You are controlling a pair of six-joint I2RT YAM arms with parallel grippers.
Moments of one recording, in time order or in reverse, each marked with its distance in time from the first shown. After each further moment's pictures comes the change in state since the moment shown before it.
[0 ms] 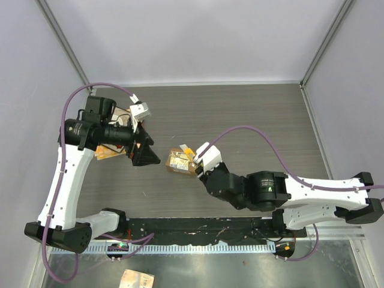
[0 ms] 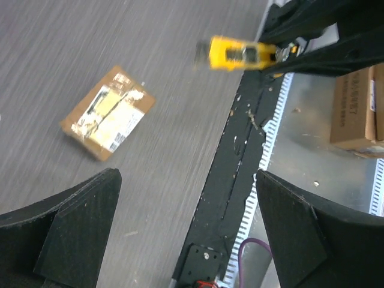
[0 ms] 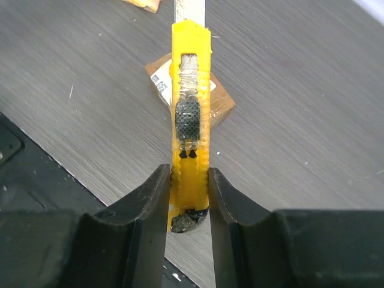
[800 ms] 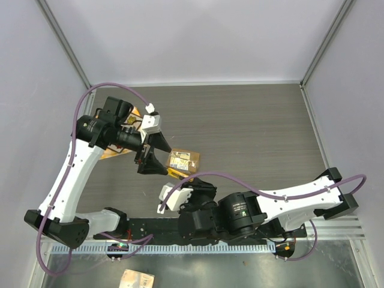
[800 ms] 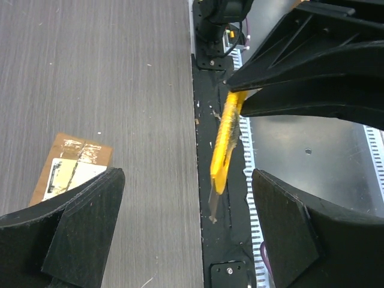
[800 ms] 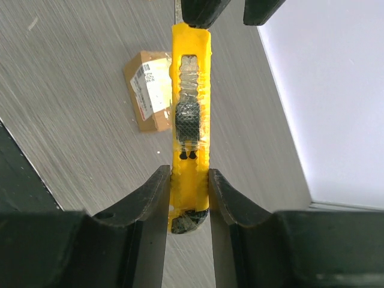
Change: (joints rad) left arm -0.153 0.051 0.009 -0.049 0.220 0.307; right arm 0.309 0.293 0.311 -0.275 0.251 -0.328
